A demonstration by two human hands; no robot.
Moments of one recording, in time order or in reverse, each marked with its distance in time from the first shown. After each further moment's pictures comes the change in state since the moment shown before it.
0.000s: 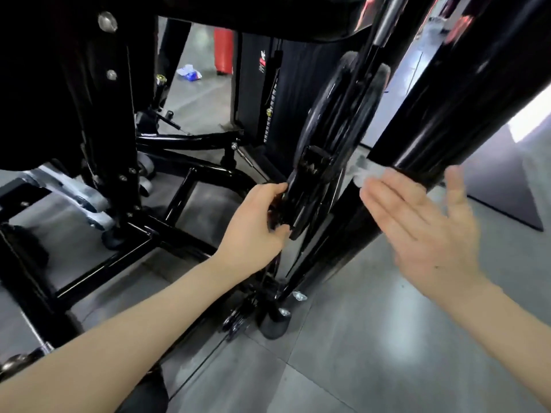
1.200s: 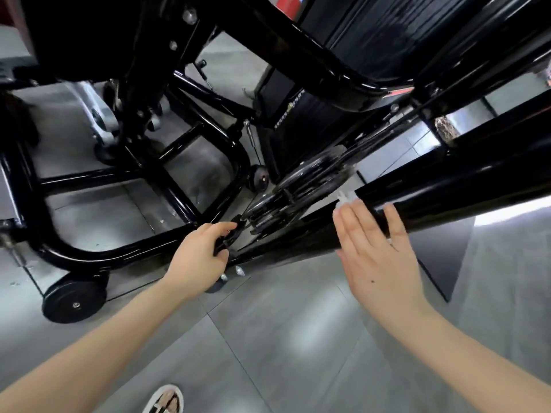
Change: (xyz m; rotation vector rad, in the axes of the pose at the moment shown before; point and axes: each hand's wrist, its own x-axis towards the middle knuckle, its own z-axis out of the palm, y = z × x) left_hand -0.074 0.072 -0.016 0.010 0.138 -0.512; right_hand 0.056 0.052 -0.113 -0.503 -0.317 -0.296
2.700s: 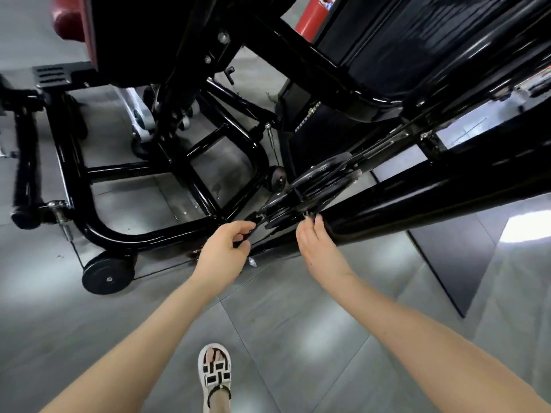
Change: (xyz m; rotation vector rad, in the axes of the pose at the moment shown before) left_hand -0.036 0.036 0.002 -0.307 0.090 -0.202; right_hand 0.038 -0.062 0.013 -0.245 -0.147 -0.429
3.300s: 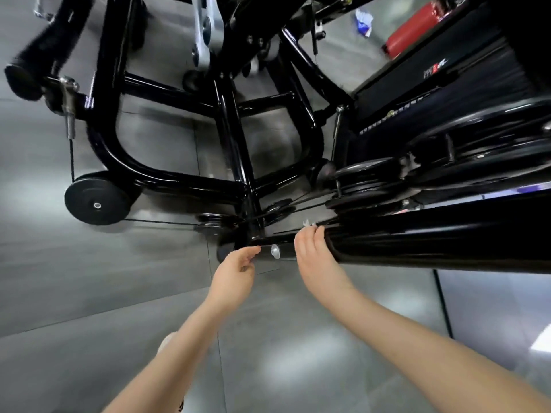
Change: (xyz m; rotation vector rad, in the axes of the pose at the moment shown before) left_hand 0.044 -0.207 0.123 -0.328 0.197 -0.313; right_hand 0.098 -0.152 0.075 -0.303 0.136 -0.159
